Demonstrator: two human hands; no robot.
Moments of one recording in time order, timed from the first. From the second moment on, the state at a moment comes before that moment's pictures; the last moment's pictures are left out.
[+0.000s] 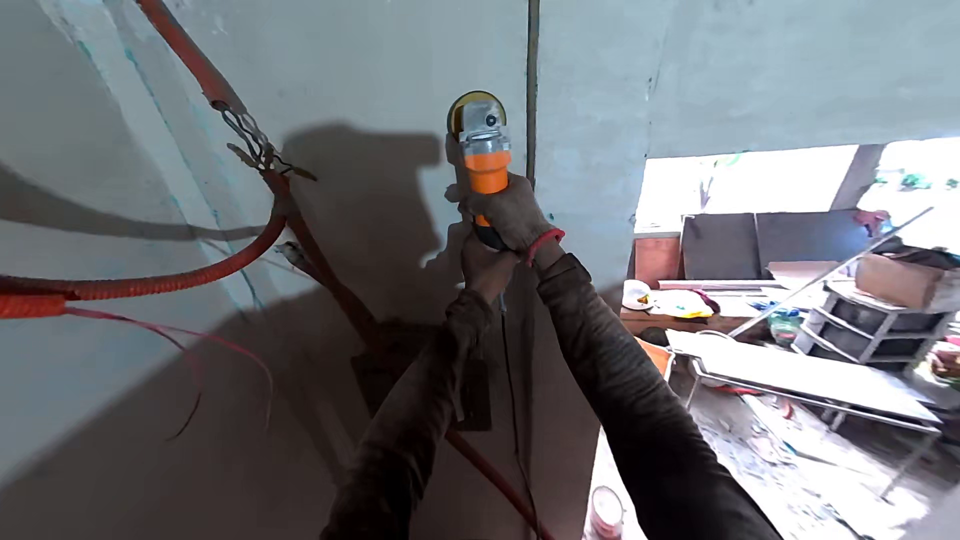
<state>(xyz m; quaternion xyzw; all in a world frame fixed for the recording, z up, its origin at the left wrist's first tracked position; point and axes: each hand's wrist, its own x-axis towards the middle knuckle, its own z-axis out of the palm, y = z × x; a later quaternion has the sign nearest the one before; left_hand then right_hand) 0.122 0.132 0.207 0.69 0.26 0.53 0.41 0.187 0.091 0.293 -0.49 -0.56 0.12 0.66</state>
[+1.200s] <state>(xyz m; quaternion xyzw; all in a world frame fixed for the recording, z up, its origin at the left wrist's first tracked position) 0.107 0.149 0.275 0.76 0.26 0.50 0.33 0.186 0.100 0.349 -0.41 -0.53 0.13 0.74</state>
